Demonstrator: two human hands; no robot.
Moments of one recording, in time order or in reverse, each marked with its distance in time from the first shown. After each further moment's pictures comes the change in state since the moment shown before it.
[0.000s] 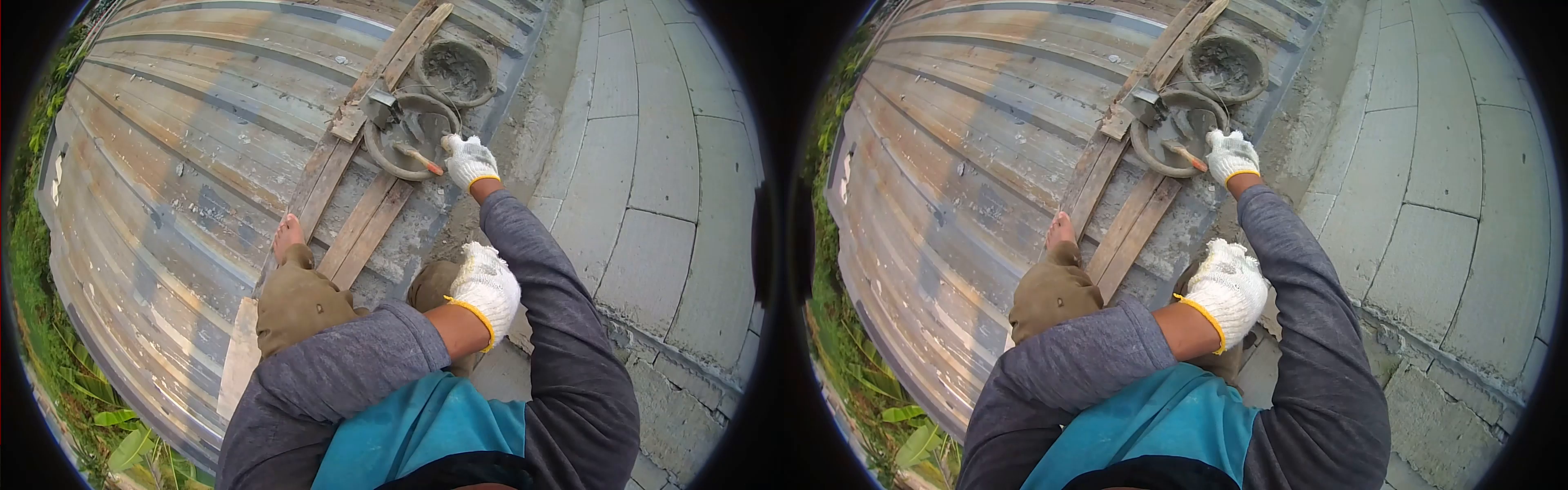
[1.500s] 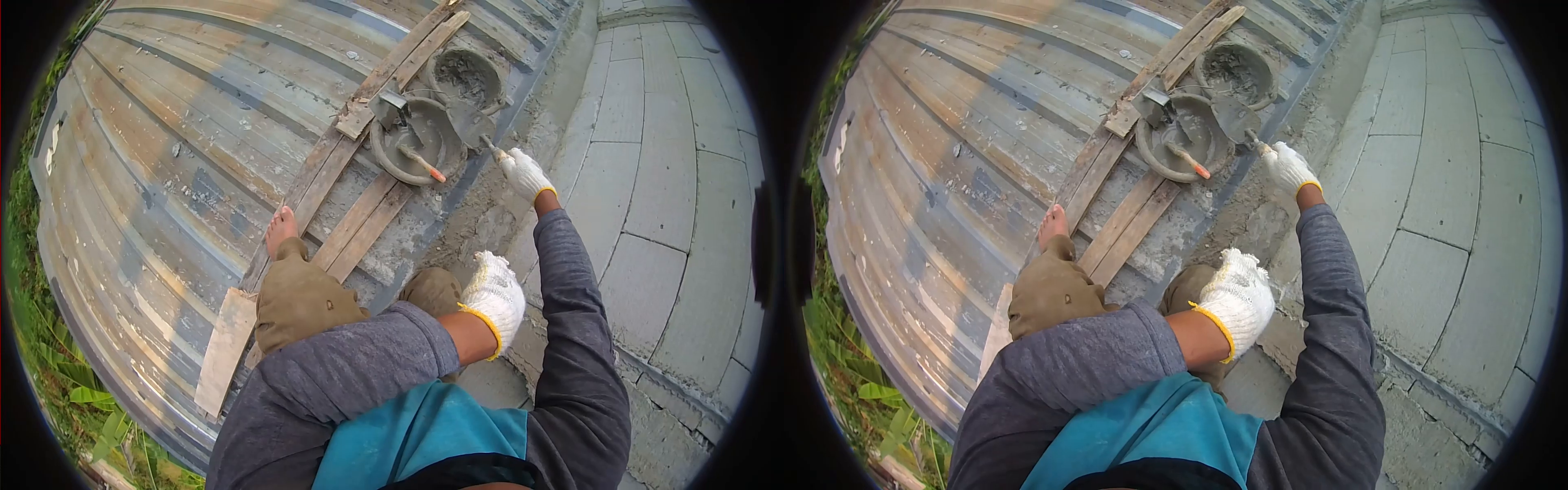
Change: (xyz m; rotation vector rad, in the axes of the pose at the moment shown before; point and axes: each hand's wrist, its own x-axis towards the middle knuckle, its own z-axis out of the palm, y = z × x) left_hand 0.012 0.002 0.005 -0.050 0.024 0.043; right_hand 0.014 0.092 -0.040 -0.006 -0.098 -0.011
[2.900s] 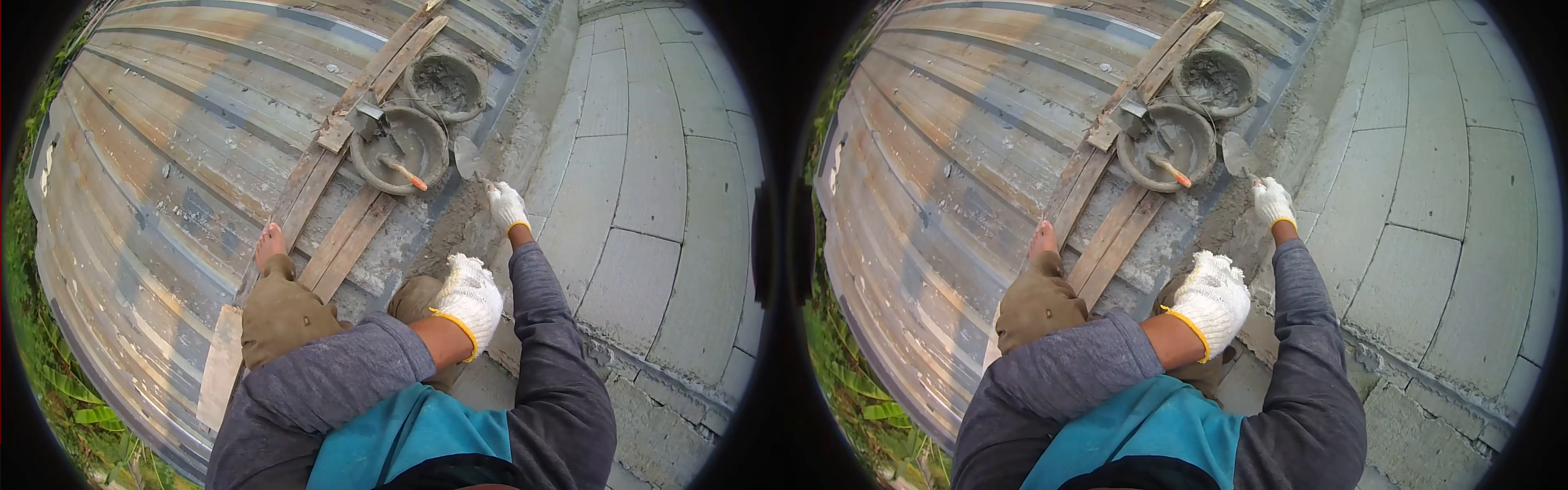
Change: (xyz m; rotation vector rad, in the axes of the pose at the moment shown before) left_hand 0.004 -0.004 0.012 0.047 0.096 -0.065; right_hand -0.034 0.043 0.074 0.227 0.188 0.188
